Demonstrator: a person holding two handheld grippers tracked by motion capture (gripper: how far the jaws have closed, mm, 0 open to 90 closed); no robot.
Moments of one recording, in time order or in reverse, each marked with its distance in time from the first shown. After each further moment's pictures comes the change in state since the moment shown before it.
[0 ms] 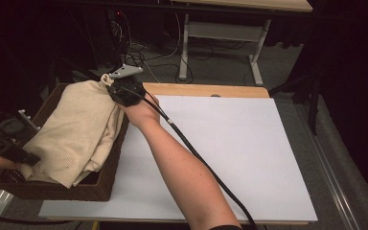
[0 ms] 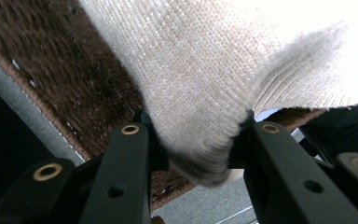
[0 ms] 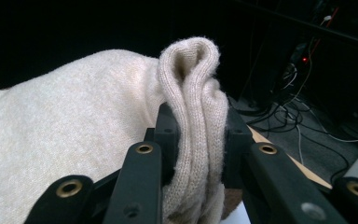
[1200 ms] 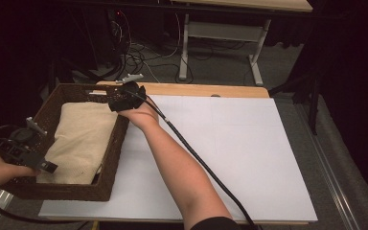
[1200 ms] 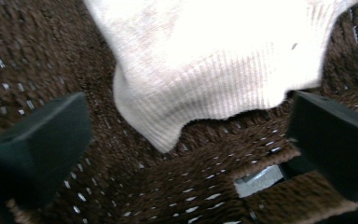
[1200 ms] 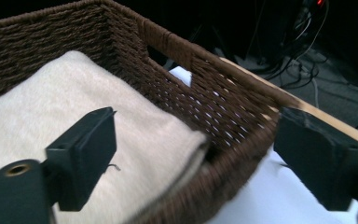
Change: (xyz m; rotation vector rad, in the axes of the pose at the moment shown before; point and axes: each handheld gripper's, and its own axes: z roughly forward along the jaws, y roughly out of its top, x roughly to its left) left arm 0.003 0.006 0.048 -0.042 -0.044 -0.211; right arm -0.031 -0.051 0.058 0.114 -0.006 0.109
